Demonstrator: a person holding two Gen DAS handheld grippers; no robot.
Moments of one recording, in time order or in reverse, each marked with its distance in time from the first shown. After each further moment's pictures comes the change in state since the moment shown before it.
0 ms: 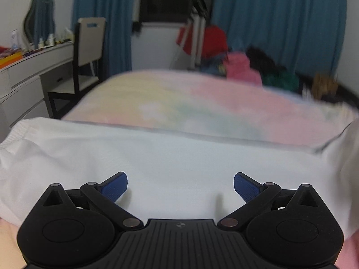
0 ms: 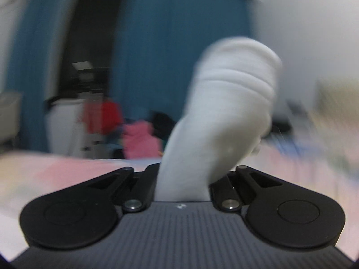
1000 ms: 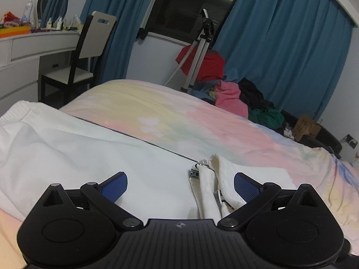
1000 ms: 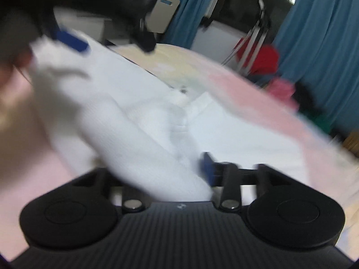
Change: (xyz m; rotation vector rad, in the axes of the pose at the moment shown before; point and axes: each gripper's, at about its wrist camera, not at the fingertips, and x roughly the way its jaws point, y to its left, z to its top) left arm -0.018 0.041 -0.006 -0.174 -0.044 -0.145; right arm -0.049 0.142 -0.037 -0.327 0.366 0.666
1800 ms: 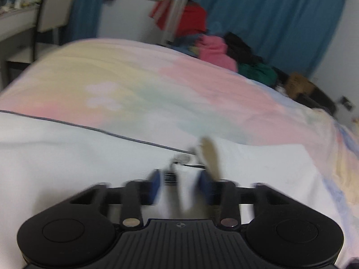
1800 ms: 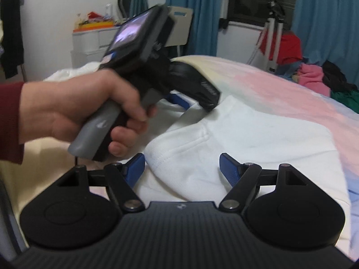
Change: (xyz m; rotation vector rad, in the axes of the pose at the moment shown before) left arm 0.153 -0.028 0.005 0.120 0.221 -0.081; right arm -0.025 0.017 -0.023 0.086 -0.038 0.178
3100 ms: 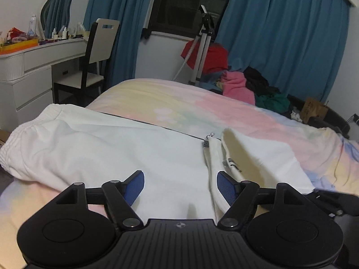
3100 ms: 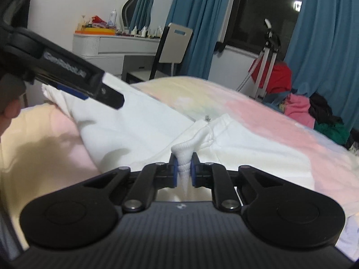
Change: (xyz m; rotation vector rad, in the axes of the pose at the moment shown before) left arm -0.219 -0.012 -0.085 -0.030 -0.192 0.175; right arm -0.025 0.012 0.012 -0.111 -0.090 -0.097
